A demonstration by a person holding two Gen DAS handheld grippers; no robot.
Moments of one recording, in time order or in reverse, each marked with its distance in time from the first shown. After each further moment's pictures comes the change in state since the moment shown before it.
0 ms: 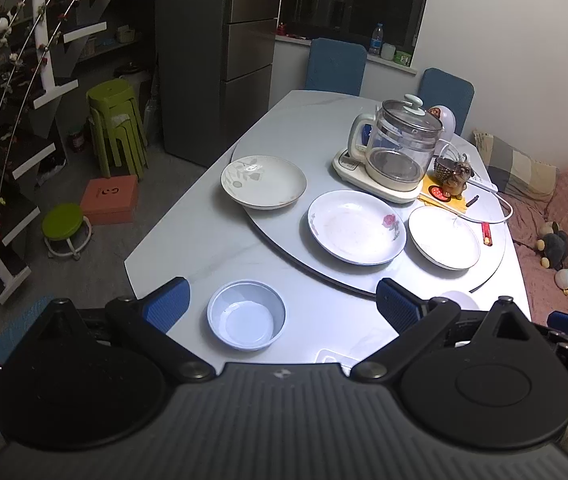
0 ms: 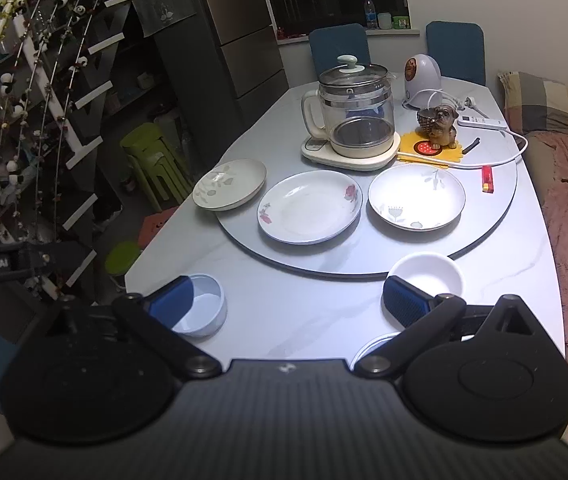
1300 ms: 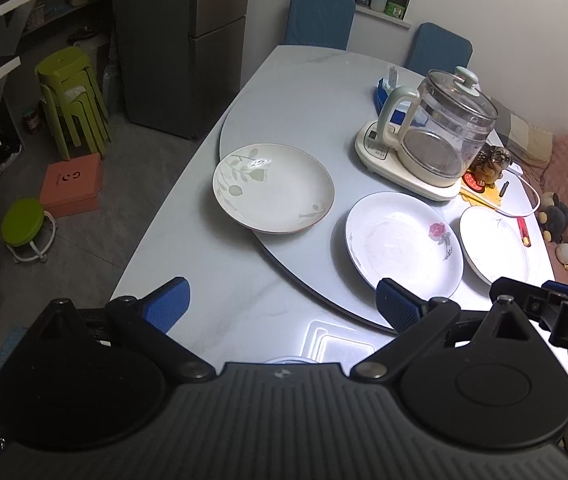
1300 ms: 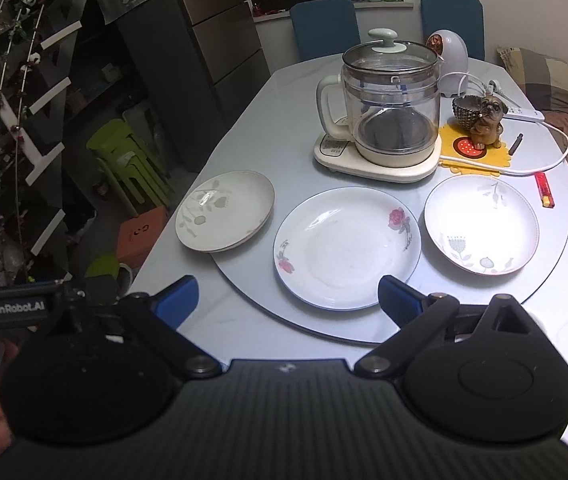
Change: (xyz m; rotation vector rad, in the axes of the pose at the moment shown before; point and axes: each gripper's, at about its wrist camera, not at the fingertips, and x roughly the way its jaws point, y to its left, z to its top) left arm 0.232 0.082 0.121 0.052 0.165 -0.109; right arm 0.171 0.061 0.084 0.077 0.070 -0.078
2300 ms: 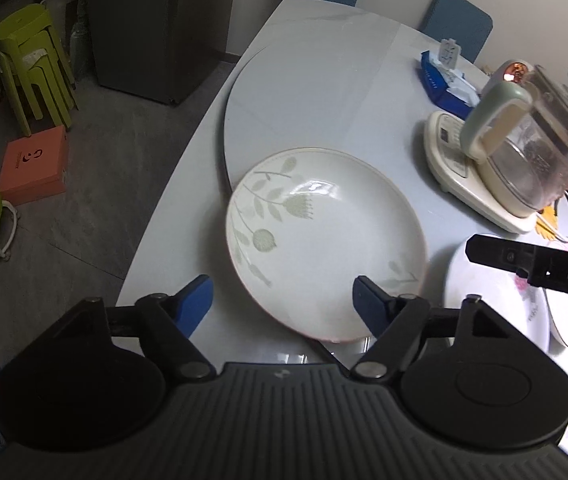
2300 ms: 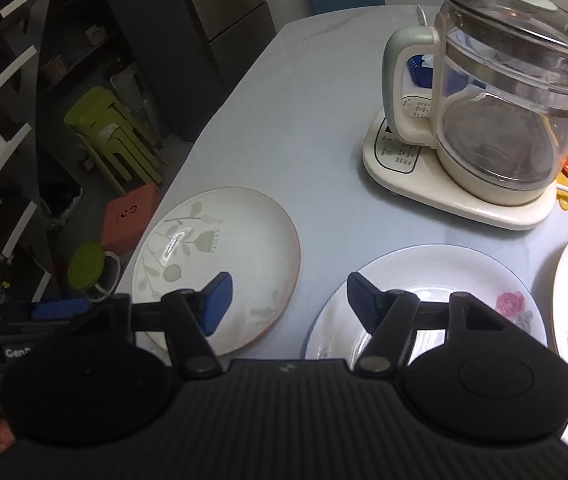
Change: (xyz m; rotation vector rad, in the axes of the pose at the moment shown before) left arm 0.226 0.085 0.103 -0.018 0.135 -0.073; right arm 0.220 0.032 0.089 -0.020 0.139 0.003
